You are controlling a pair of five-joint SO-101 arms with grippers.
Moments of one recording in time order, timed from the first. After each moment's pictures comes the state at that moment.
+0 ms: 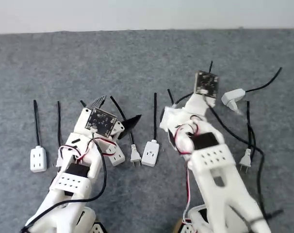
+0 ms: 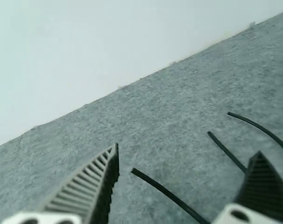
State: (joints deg) left arm 8.8 -41.8 81.0 -9.4 -13.3; right arm -17.2 -36.8 50.3 37.4 -27.4
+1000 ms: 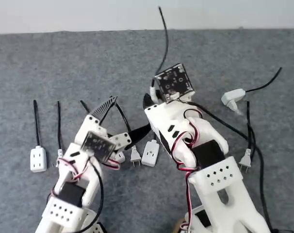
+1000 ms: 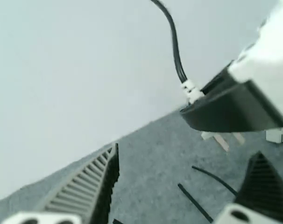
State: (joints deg) left arm 17.2 -76.1 84.4 8.9 -12.0; right arm -27.7 -44.6 35.7 44.9 8.5
